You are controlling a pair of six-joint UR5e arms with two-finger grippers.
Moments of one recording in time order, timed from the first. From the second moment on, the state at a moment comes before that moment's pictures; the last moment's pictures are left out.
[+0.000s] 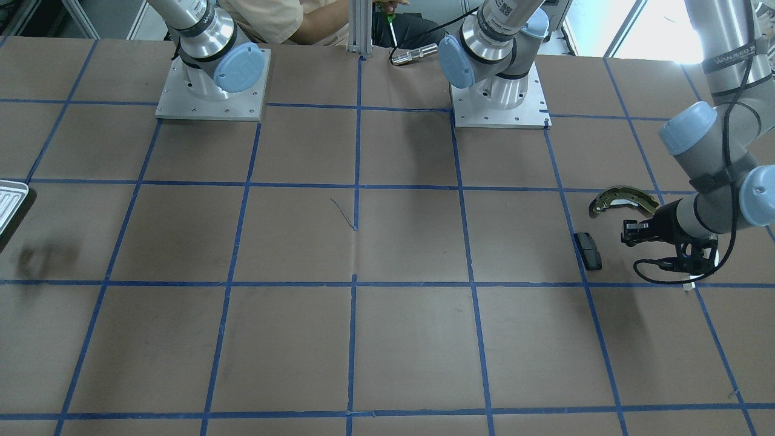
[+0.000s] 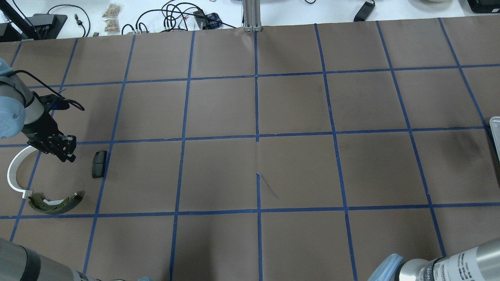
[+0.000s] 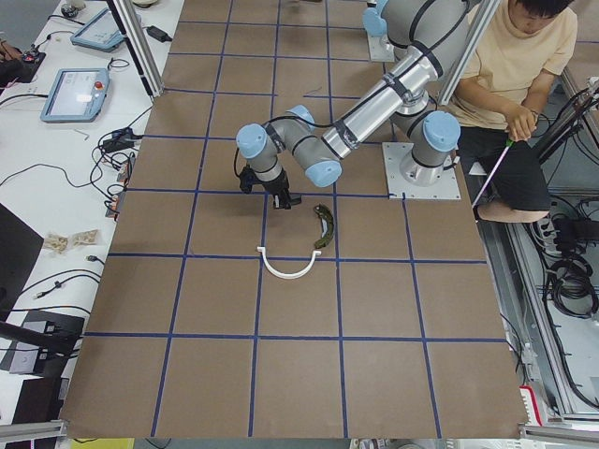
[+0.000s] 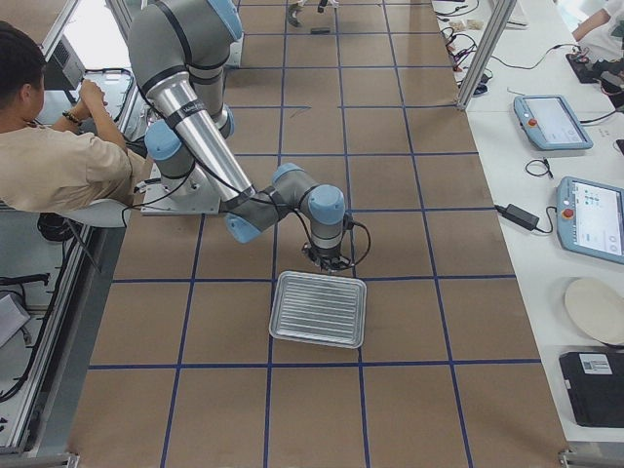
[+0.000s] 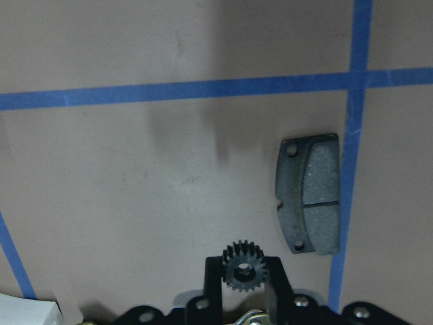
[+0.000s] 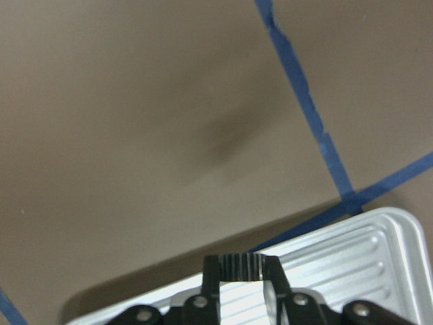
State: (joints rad) left arm -1.00 -1.94 -1.82 -1.19 1.72 0.62; right arm 0.76 -1.27 1.92 -2.31 -1.57 -1.89
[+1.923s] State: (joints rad) left arm -1.23 -1.90 -1.71 -1.30 1.72 0.43; right arm 2.06 -1.18 1.91 -2.41 -1.51 0.33
